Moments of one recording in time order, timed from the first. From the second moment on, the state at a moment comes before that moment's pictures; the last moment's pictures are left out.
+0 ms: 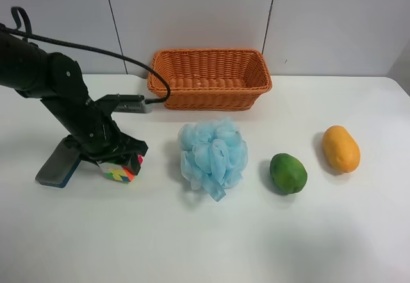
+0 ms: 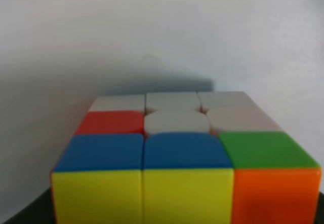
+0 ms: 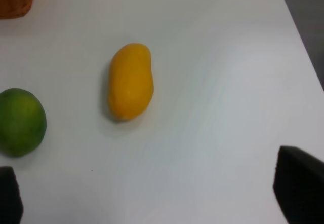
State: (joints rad) left arm -0.36 1.85 -0.96 -0.30 0.53 0.12; right arm -0.02 -0.01 -0.48 -0.04 1.05 0.00
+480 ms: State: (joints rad) left arm -0.36 1.82 -1.48 -0.11 0.54 0.16; right arm -0.02 -0.01 -0.48 -0.04 1.05 0.00
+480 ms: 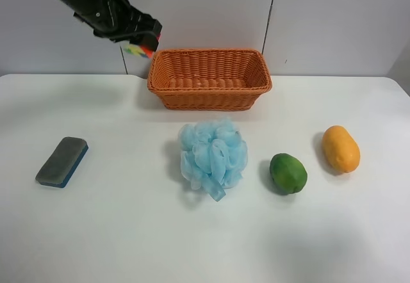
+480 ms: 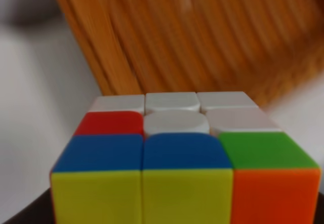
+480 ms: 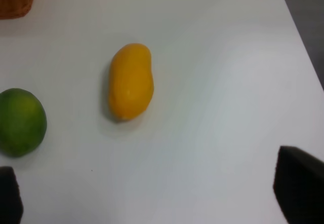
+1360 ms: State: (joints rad) left arm -0.47 2.40 -2.09 -0.14 0.58 0.25; right arm -0.02 -0.01 -0.48 -0.04 1.05 0.00
